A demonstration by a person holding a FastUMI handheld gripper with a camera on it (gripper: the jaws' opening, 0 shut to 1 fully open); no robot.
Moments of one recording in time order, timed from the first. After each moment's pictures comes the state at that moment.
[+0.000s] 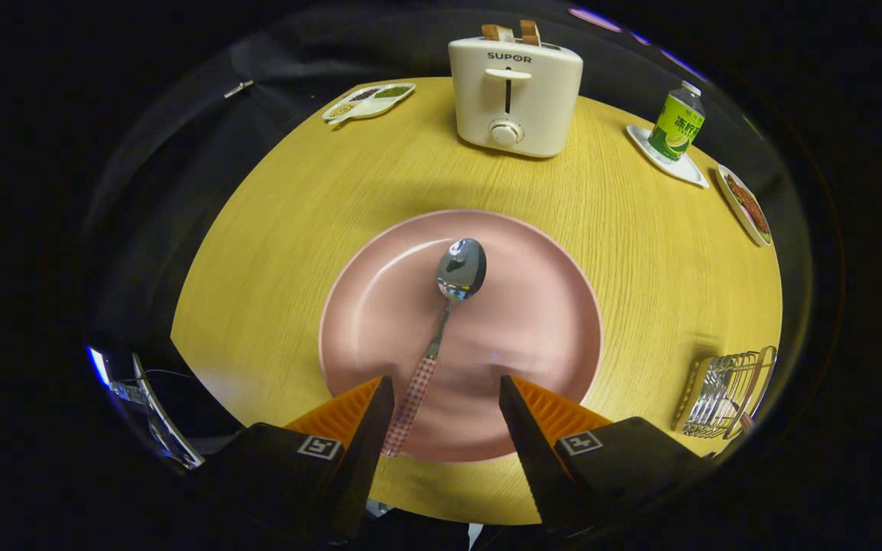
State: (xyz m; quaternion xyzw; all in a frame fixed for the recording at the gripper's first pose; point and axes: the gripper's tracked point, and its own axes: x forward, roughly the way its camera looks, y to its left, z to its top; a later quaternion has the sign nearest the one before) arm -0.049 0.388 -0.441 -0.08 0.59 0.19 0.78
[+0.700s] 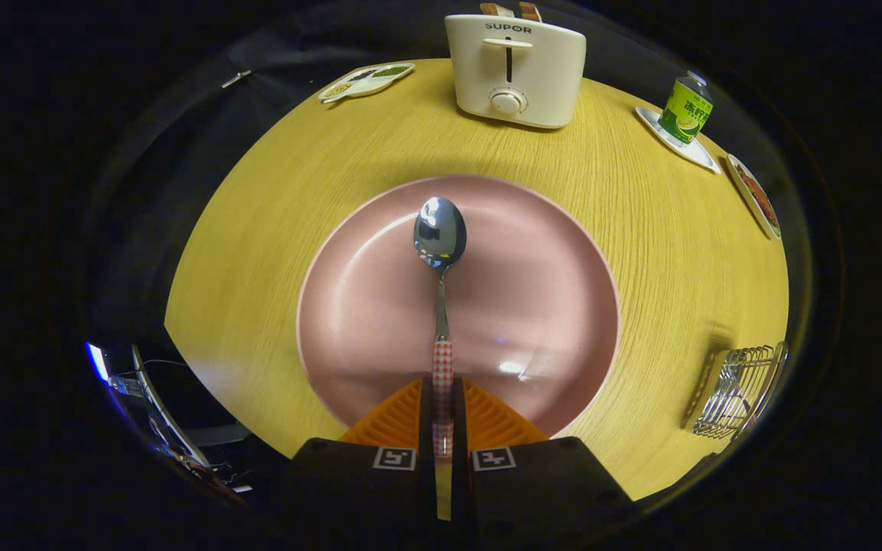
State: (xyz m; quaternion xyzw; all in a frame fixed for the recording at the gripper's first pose) arm -0.058 0.381 -0.448 -0.06 0.62 0.21 0.76
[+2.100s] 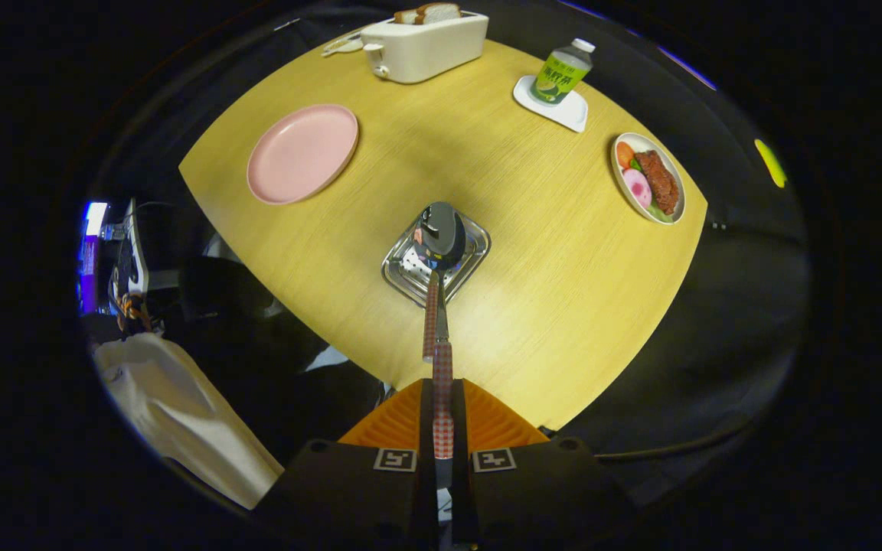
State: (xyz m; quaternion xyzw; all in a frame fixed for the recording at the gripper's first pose) arm -0.058 0.029 -0.273 -0.30 0.71 0.25 0.59
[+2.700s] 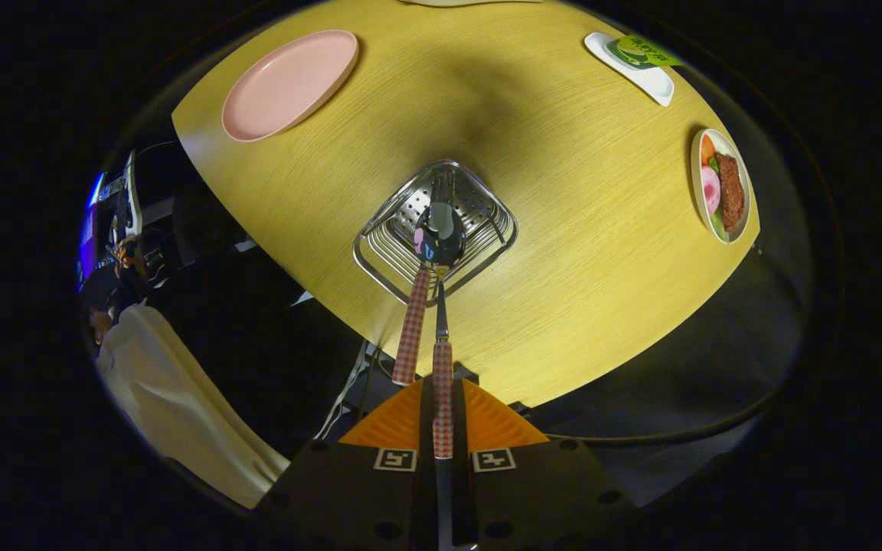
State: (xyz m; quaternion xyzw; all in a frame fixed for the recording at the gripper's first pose) arm -0.033 0.029 -0.309 -0.36 0.79 0.25 0.44
